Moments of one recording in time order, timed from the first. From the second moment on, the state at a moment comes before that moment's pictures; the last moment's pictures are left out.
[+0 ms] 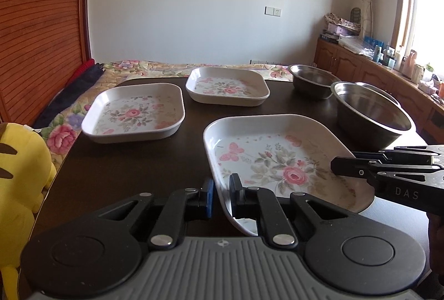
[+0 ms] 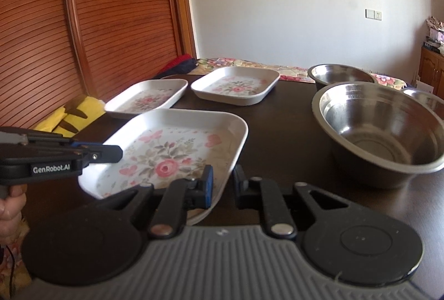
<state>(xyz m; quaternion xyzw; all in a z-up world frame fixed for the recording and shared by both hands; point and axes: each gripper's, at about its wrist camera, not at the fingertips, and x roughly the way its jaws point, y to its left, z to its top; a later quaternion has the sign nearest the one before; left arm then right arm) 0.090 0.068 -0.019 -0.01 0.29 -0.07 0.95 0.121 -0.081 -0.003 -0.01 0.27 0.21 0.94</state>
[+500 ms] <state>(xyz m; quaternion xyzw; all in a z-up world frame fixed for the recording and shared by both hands) 0.050 0.064 -0.030 0.00 0.30 -0.07 0.95 0.085 -0.080 -0.013 -0.02 0.27 0.21 0.94</state>
